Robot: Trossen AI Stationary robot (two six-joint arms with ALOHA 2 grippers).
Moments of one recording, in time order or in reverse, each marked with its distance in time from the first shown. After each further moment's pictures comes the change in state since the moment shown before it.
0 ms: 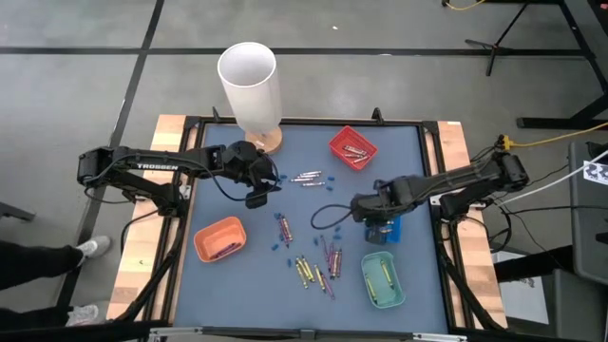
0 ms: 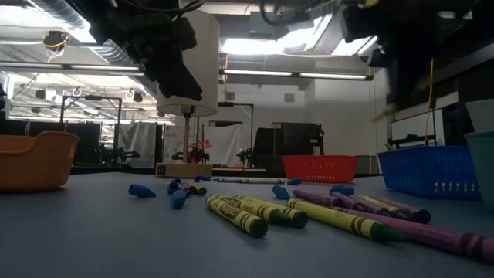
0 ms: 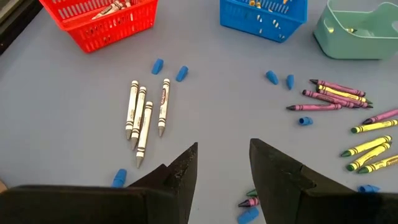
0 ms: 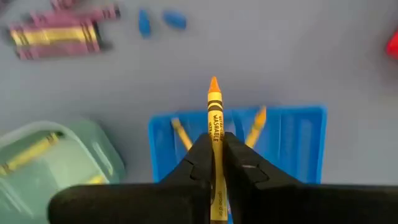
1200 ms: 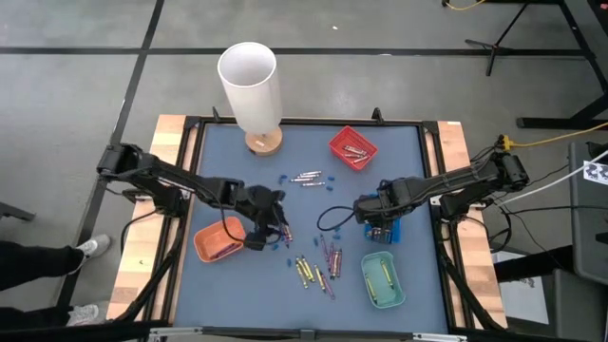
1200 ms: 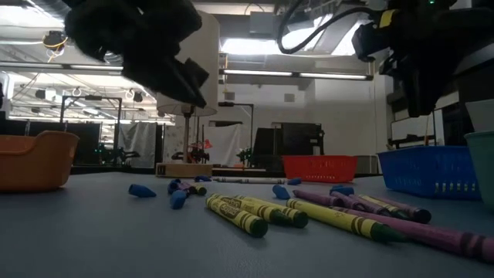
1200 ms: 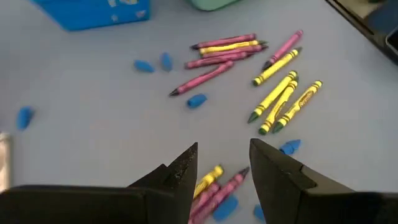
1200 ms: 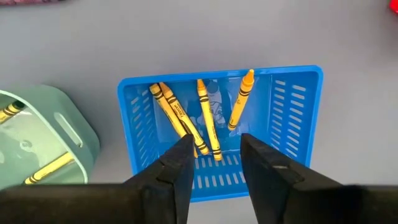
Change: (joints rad) left arm -0.353 0.237 0.000 0.206 -0.002 0.187; right arm -0.001 0.001 -0.044 -0.057 0.006 -0.001
